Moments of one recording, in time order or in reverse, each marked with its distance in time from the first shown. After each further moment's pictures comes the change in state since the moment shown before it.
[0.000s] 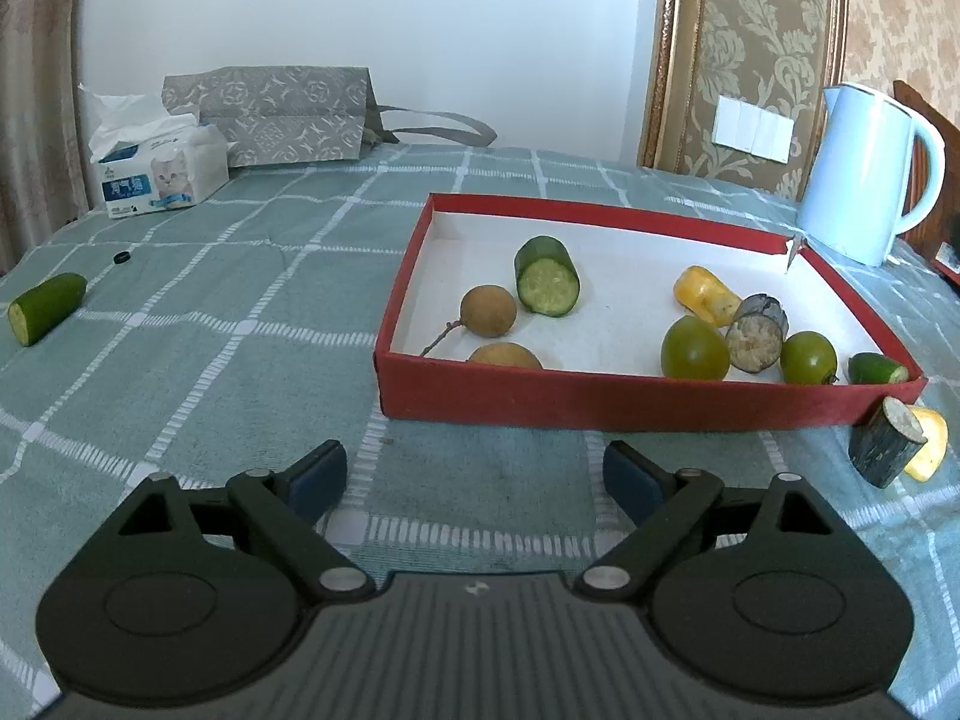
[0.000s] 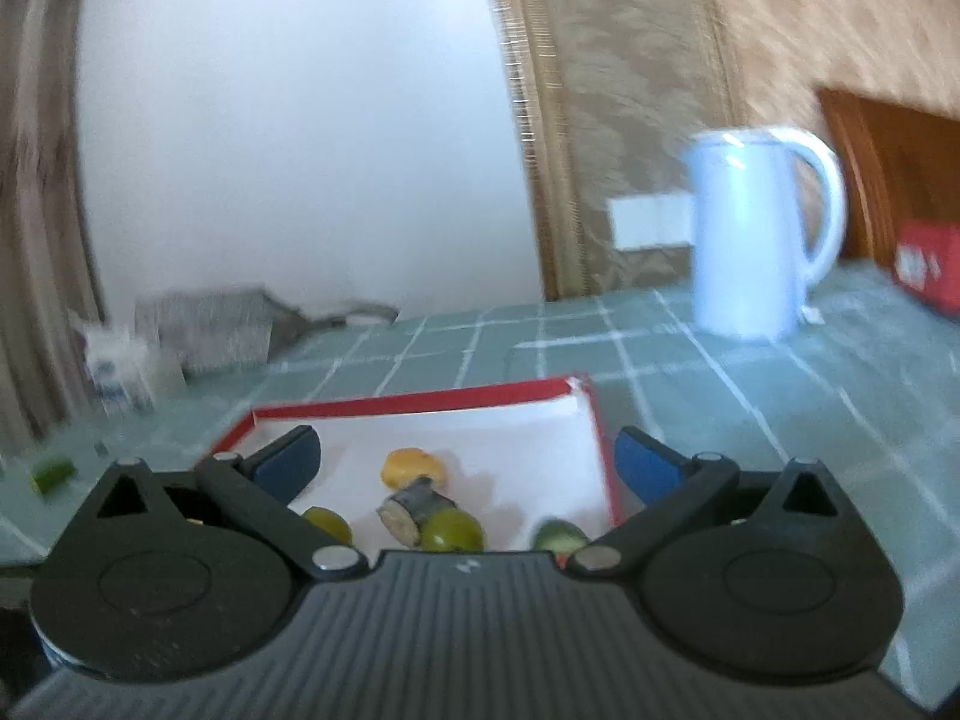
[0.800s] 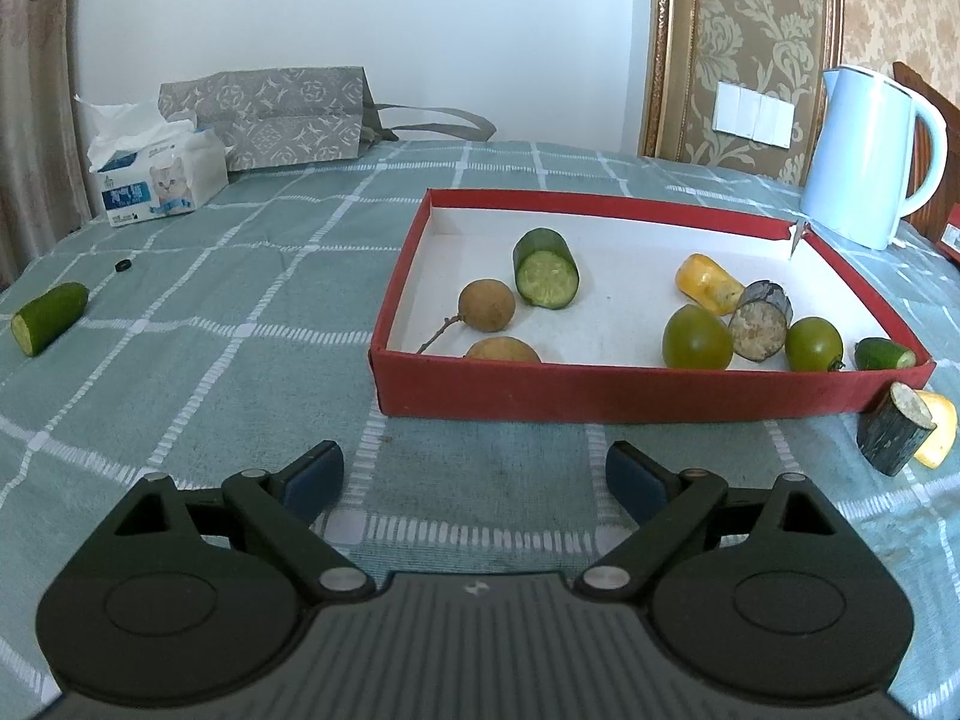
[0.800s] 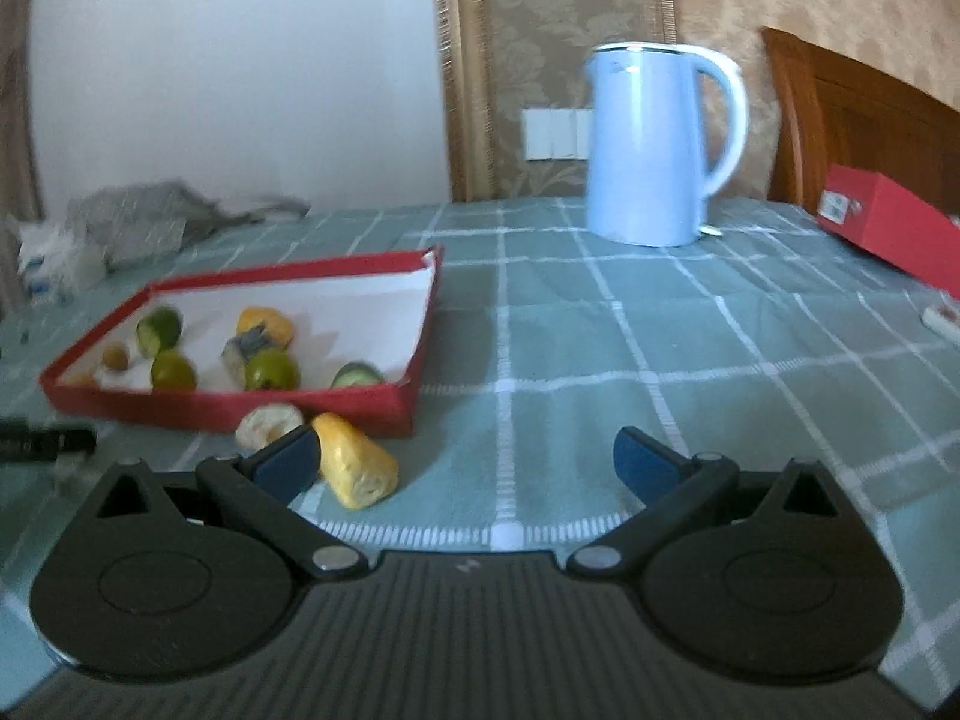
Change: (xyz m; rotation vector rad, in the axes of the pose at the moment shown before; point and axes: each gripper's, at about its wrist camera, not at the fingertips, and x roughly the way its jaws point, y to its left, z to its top) left arm 0.001 -0.005 0.001 0.031 0.009 0.022; right arm -0.017 -0.067 -0.034 -0.063 0.148 -0.150
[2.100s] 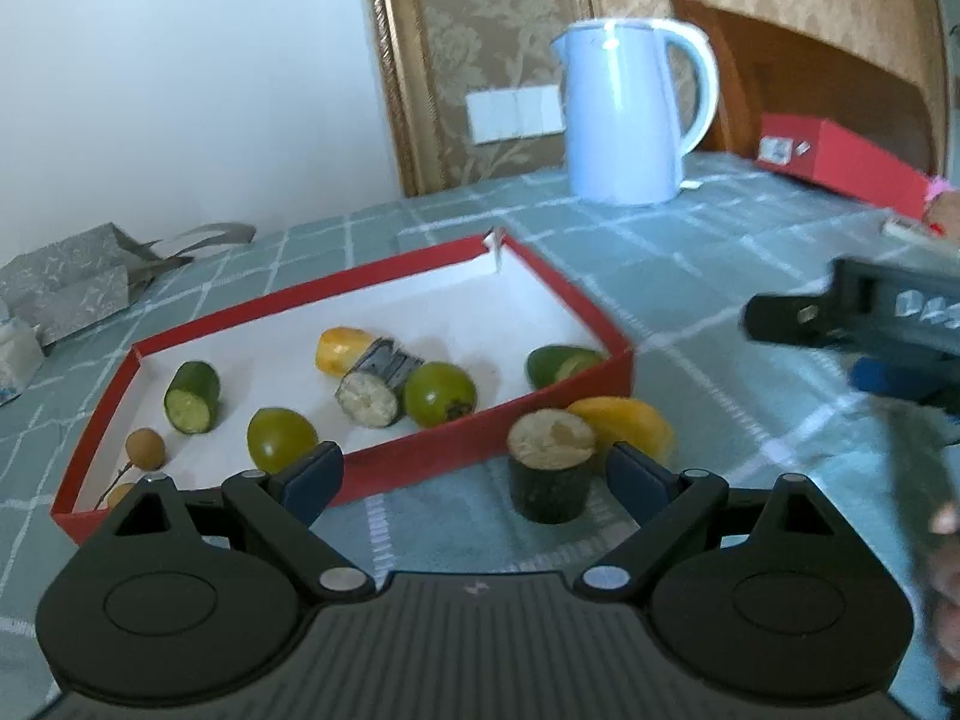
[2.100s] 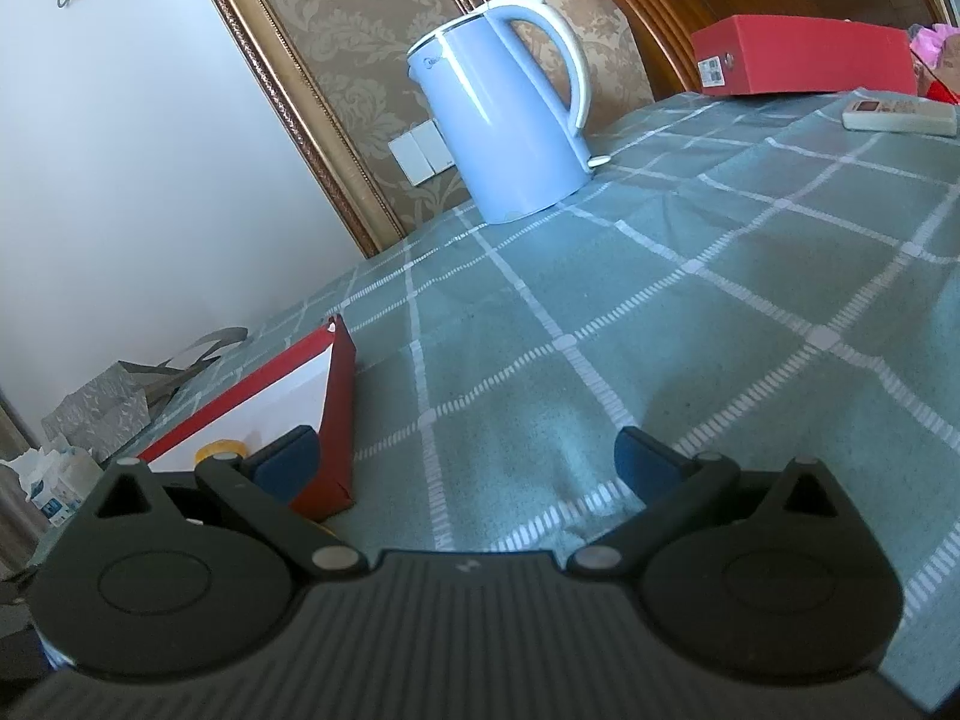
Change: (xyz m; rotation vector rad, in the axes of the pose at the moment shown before) left arm -0.017 -0.165 0.000 0.322 -0.082 -0.173; right arm 0.011 -0.061 -0.015 0.438 -0.056 0.015
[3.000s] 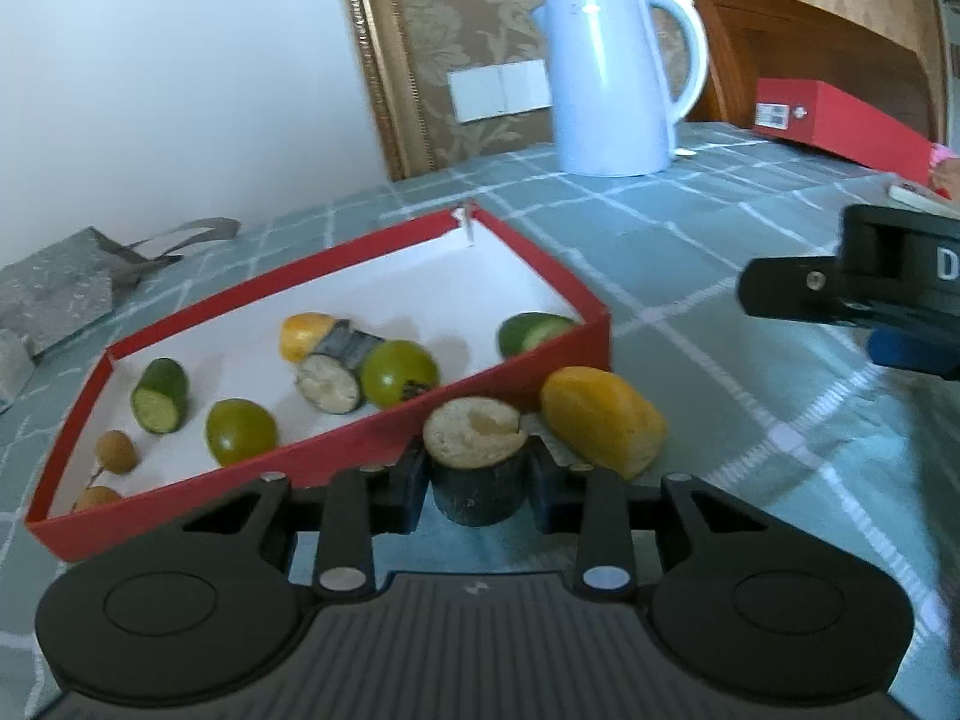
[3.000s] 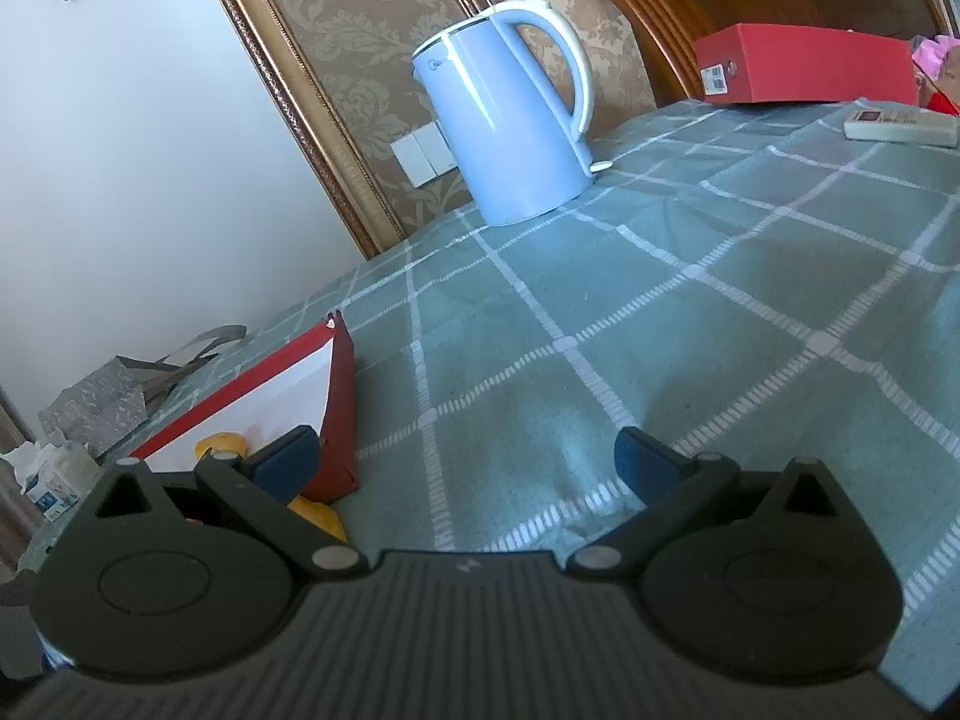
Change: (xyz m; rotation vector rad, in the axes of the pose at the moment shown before) left arm 0.014 -0.019 -0.003 0.042 0.017 0.013; right arm -0.001 0.003 -0.002 -0.023 -0.009 -0.010
